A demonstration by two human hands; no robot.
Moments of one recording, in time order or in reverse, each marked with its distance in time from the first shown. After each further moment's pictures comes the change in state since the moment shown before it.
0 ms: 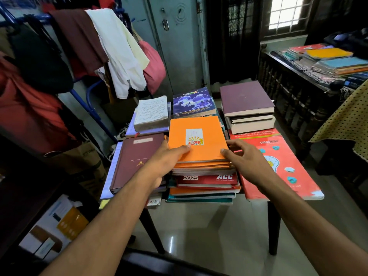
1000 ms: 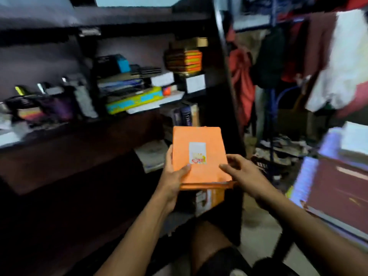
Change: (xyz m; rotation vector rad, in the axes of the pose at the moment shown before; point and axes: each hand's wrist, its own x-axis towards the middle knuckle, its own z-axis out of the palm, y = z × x) left_hand -0.210 -0.204 -0.293 -0.576 0.965 0.213; right_hand -0.063 -0.228 0.374 0.104 -0.821 -0.428
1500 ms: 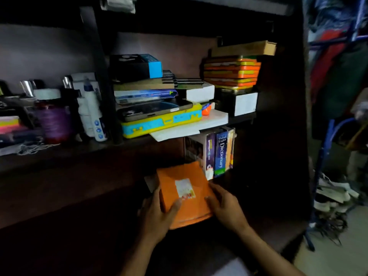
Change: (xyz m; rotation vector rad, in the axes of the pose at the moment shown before) left_hand 0.150 -0.058 -0.159 0.822 0.230 -0.004; right_hand 0.196 0.019 0.172 -0.163 -0.032 -0.120
